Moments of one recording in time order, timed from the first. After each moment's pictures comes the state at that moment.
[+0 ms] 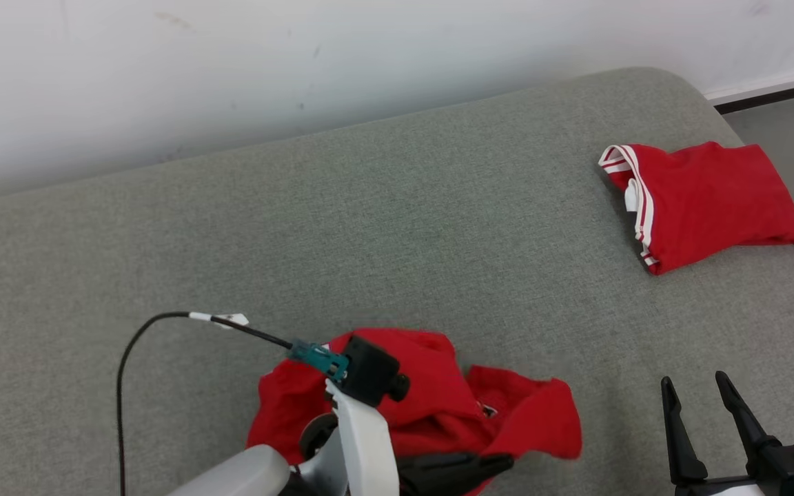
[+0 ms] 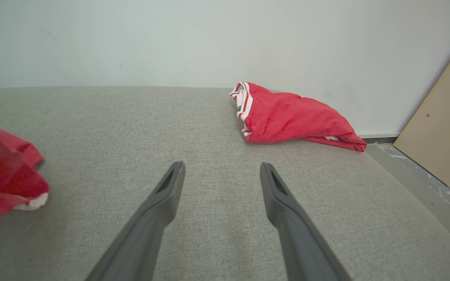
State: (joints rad) left arm -0.55 0.46 -0.98 -0.13 -1.25 -0.10 0.36; right arm -0.05 -0.05 -0.01 0.26 0.11 0.13 -0.26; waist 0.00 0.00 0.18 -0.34
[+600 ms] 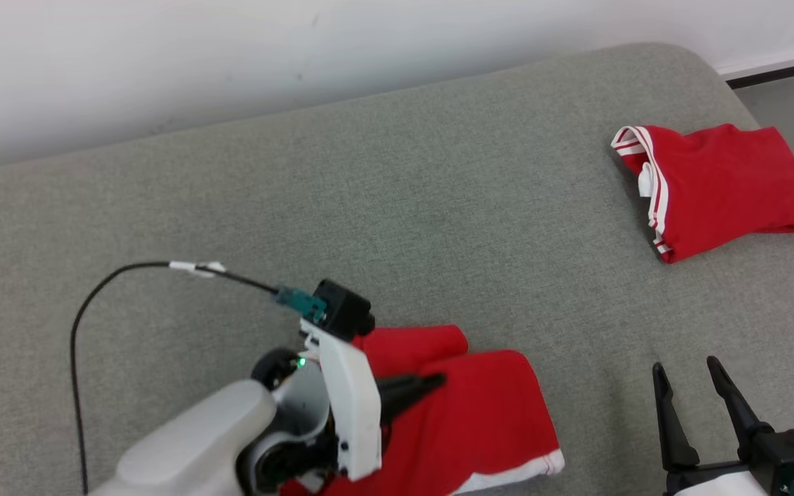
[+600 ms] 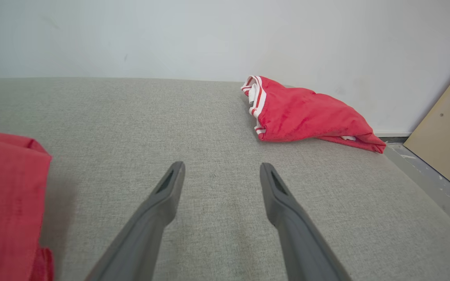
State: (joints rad) left arm -0.67 0.46 -1.00 0.09 -1.18 -0.10 0.37; right arm -0.08 -0.05 0.00 0.26 0.11 0.13 -0.26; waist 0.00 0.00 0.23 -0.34
